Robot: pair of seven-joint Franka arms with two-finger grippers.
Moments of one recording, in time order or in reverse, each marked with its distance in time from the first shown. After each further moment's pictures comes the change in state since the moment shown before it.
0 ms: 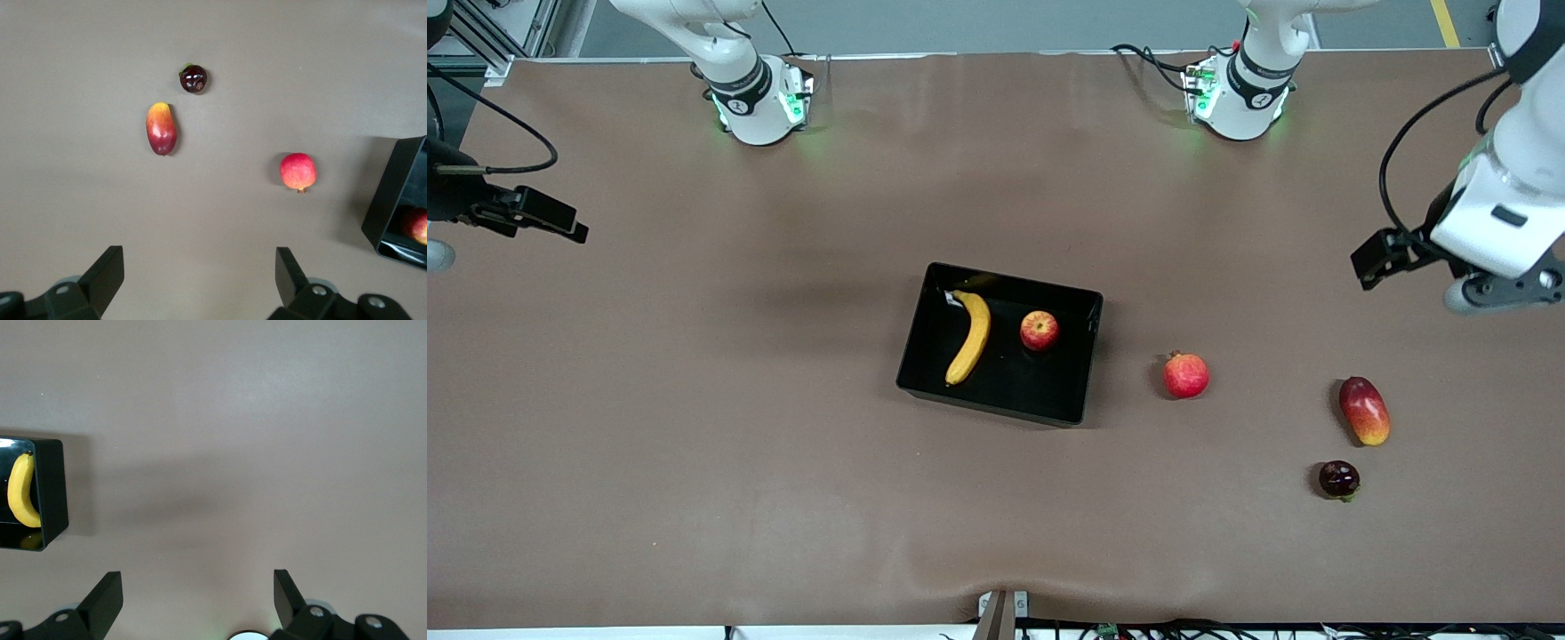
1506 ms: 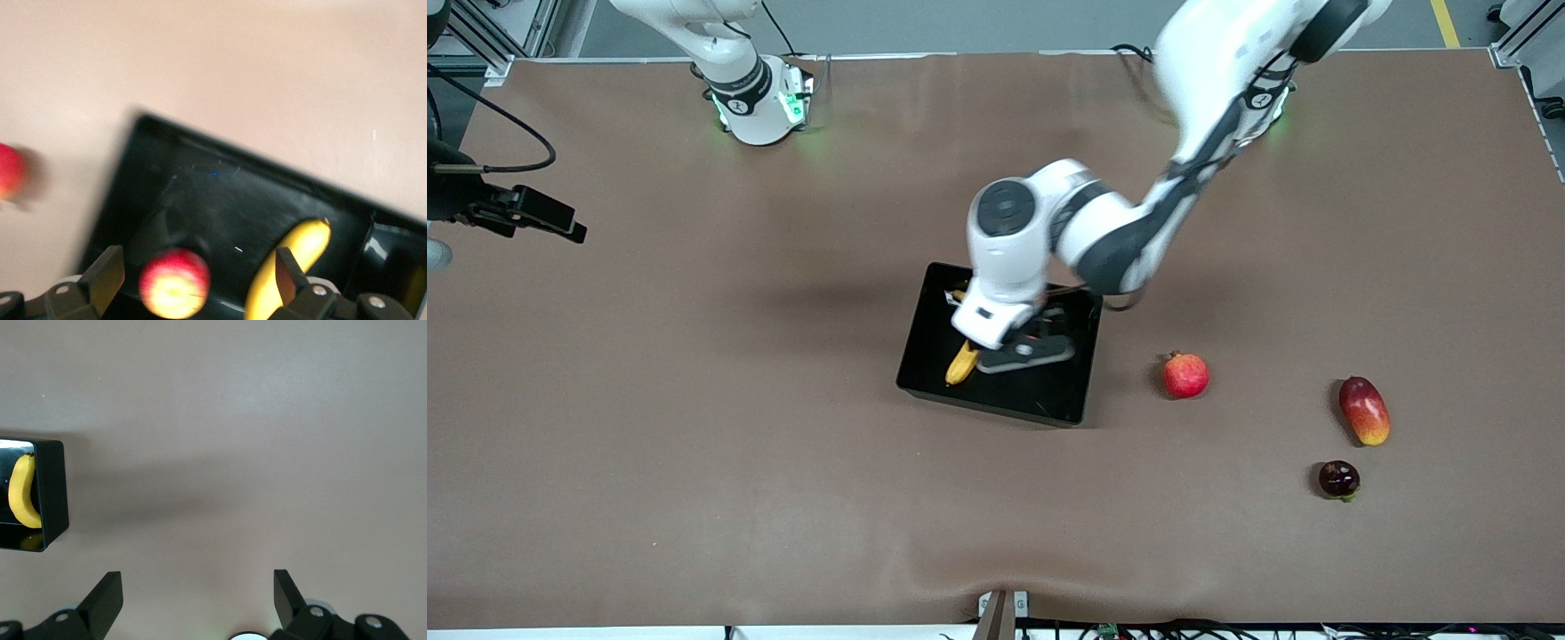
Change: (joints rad) left arm -0.521 0.507 -0.001 0.100 0.107 0.488 -0.671; right arm -0.001 0.000 0.000 0.004 0.000 0.001 -0.003
